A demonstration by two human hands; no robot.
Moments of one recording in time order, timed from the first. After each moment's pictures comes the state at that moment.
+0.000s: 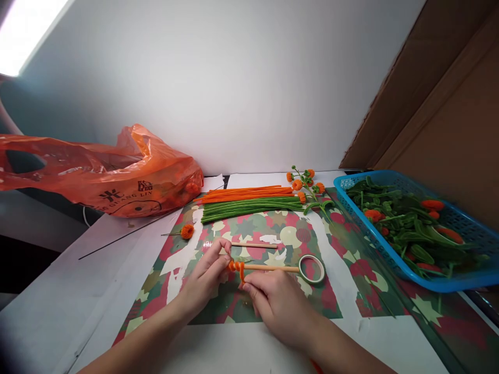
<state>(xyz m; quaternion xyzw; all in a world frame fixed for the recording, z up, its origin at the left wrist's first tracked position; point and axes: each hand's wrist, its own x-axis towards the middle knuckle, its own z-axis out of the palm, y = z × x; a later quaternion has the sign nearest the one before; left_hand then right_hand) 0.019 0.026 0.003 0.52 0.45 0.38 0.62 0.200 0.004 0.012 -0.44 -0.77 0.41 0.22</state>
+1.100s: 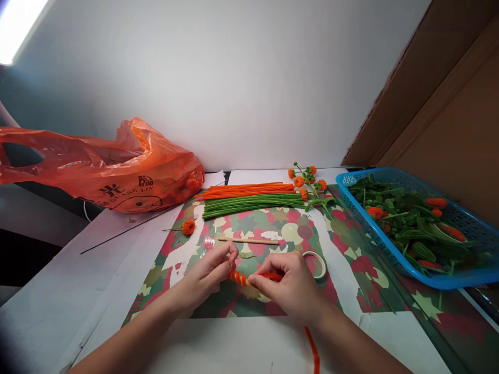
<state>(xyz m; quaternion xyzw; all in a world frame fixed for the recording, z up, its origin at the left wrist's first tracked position) 0.006 0.030 0.014 0.65 0.41 0.25 0.59 0.209 0.011 0.008 -0.51 -0.69 0.39 0.34</state>
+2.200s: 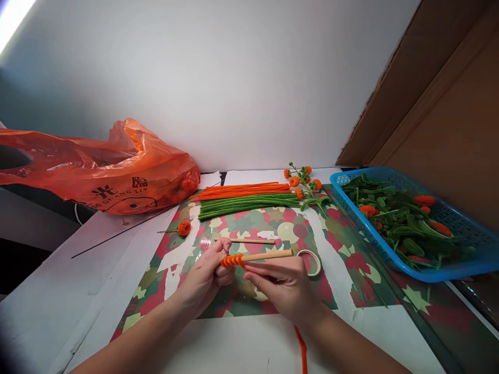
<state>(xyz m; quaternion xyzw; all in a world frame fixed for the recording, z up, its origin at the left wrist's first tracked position) 0.029 0.025 -0.001 0.34 0.34 0.42 0.77 0.208 0.006 -0.005 -0.43 -0.71 0.30 0.48</state>
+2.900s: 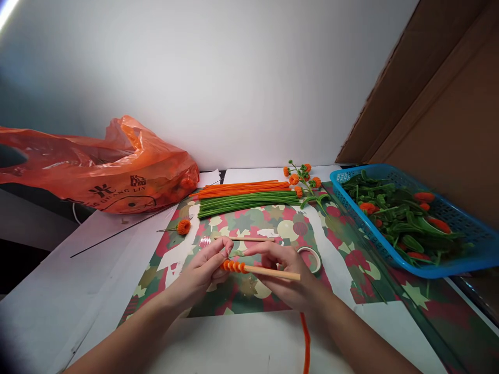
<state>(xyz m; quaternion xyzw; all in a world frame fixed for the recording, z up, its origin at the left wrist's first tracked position) 0.013 0.031 0.010 0.45 0.34 0.33 0.75 0.223 0.017 -0.009 -0.41 -0.64 0.52 0.38</state>
